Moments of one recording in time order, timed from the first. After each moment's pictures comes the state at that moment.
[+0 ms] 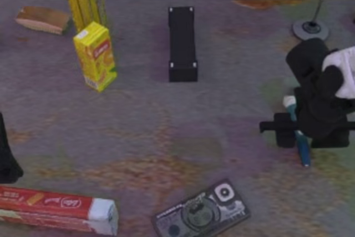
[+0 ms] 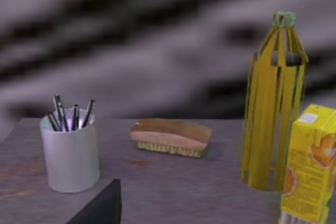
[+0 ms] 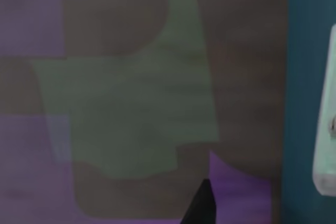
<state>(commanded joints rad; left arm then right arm) 0.00 0.00 0.00 0.00 0.00 0.00 0.33 2.04 1.05 -0.48 0.04 0.36</state>
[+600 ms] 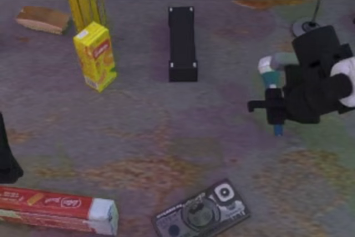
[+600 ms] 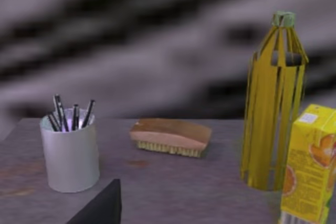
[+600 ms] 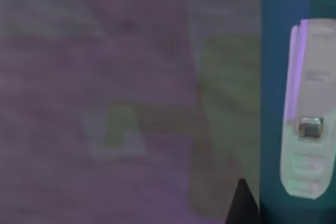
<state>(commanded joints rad) 0.00 0.00 0.00 0.00 0.00 0.00 0.34 1.91 0.99 -0.17 -0.07 0.27</state>
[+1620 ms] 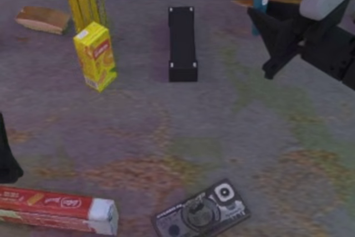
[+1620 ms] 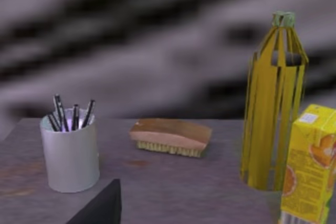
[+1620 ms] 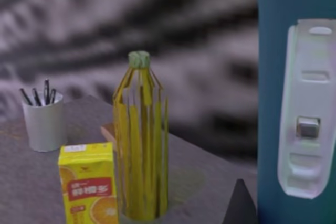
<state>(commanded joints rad) 0.00 0.00 0.00 0.00 0.00 0.00 0.32 1.59 0.68 0.92 -0.45 0.02</state>
